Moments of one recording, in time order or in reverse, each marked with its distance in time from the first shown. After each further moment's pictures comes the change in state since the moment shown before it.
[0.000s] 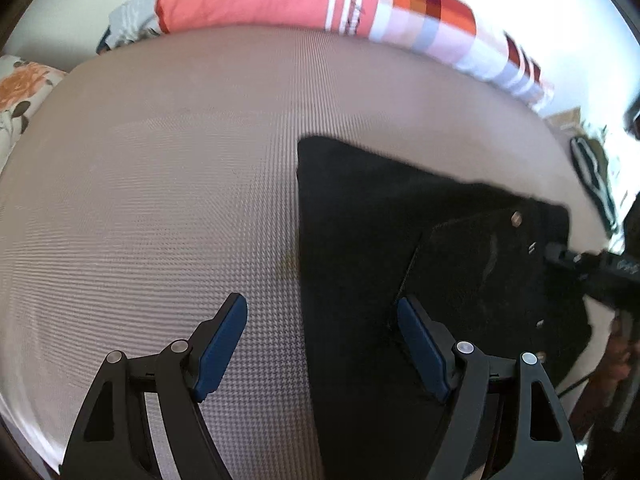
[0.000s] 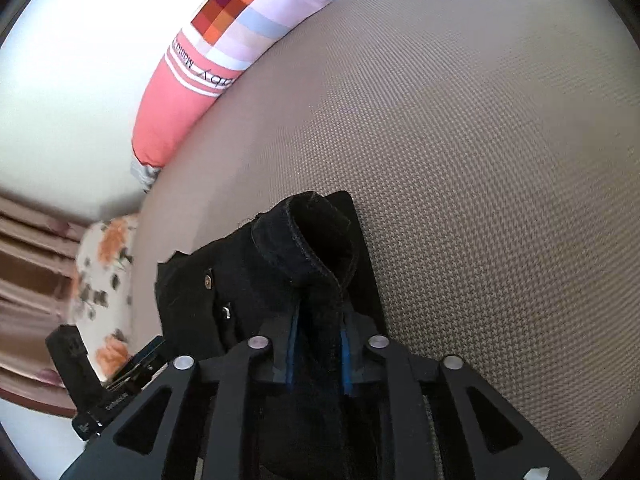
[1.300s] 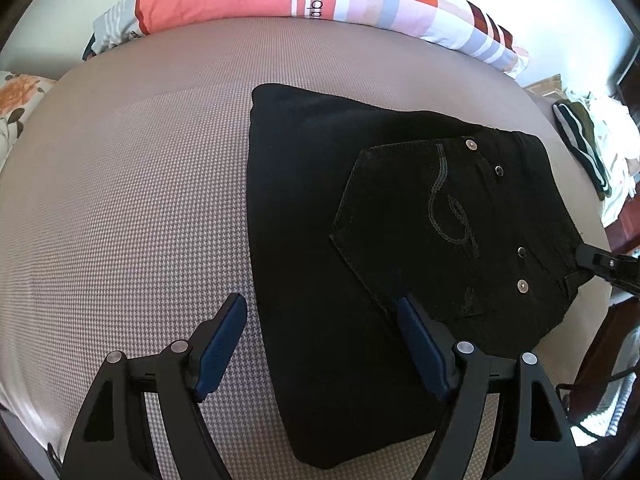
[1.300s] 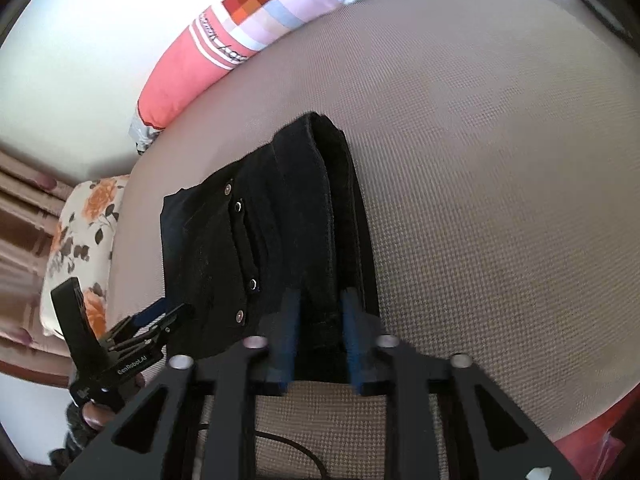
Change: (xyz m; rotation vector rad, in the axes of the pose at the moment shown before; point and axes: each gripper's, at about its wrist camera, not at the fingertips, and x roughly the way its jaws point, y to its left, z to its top) left arm -0.010 -0.019 -0.036 0.074 0.005 -0.025; right arm -0.064 0.018 -0.067 -0.115 -0.002 -0.102
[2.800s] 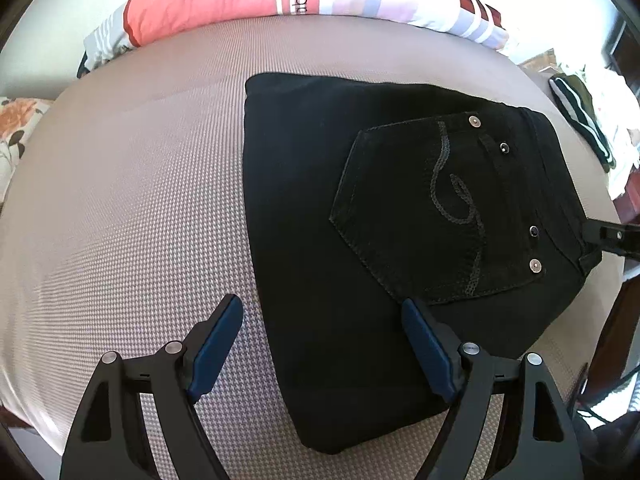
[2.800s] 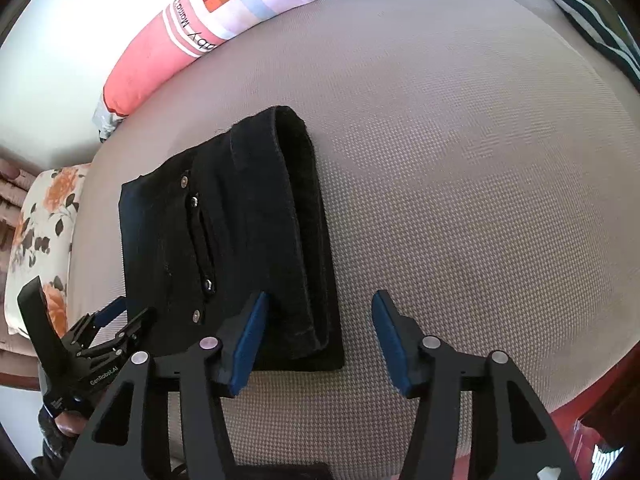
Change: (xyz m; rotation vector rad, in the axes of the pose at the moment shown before) left arm 0.013 -0.040 -0.013 0.086 -0.001 0.051; right arm 0.007 -0.005 0.002 -0.005 0.042 -0.154
